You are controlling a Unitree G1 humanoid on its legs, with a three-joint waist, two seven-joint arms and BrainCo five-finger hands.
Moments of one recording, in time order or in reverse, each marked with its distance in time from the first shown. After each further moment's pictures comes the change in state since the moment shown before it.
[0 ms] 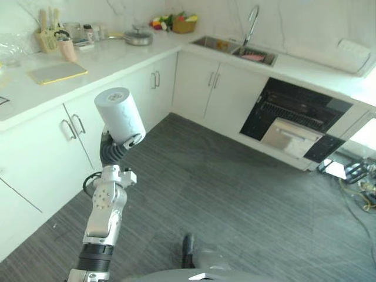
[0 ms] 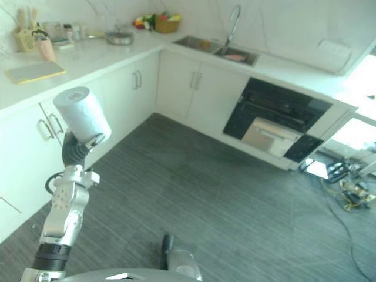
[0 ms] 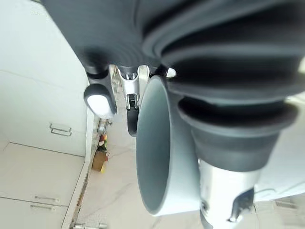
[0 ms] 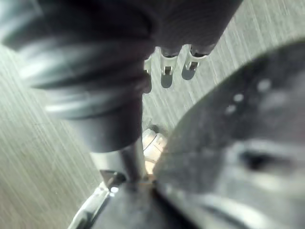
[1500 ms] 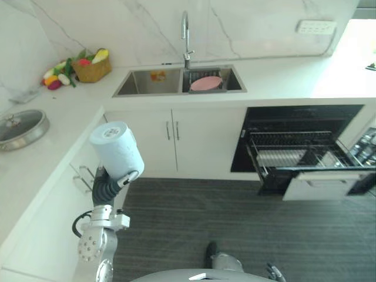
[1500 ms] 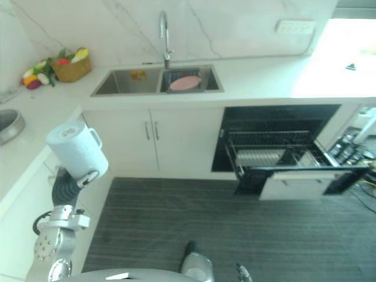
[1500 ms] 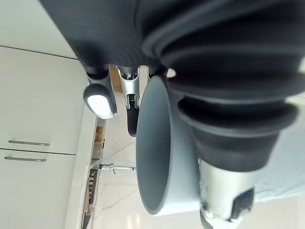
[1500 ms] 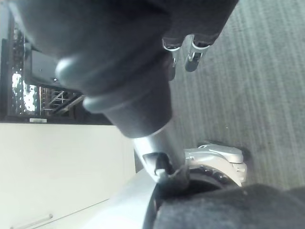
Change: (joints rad) left arm 0.416 -0.029 0.012 -0.230 -0.019 -0.045 -0.150; right arm 0.418 -0.249 0.401 -0.829 -0.301 -0.241 -0.385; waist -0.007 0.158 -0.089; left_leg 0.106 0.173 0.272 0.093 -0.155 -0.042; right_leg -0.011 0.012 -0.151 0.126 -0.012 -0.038
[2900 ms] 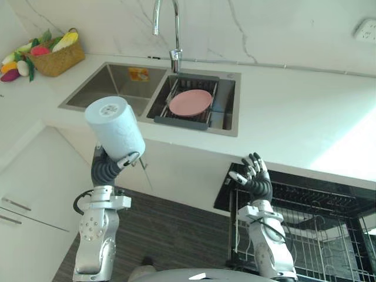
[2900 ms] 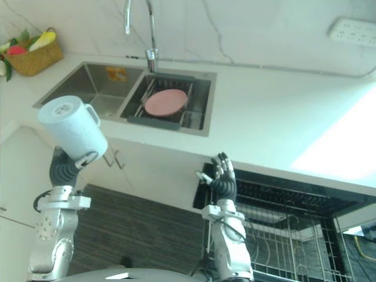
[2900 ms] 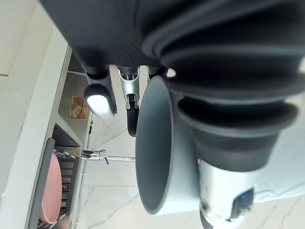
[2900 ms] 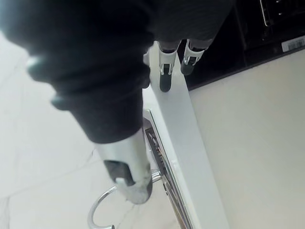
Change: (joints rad) left arm -0.157 0.006 0.032 -0.013 0.020 0.004 -0.006; right arm -0.504 0.202 -0.065 -0.251 0.153 -0.144 0.097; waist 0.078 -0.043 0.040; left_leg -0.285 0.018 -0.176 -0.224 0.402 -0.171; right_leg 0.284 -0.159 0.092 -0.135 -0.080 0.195
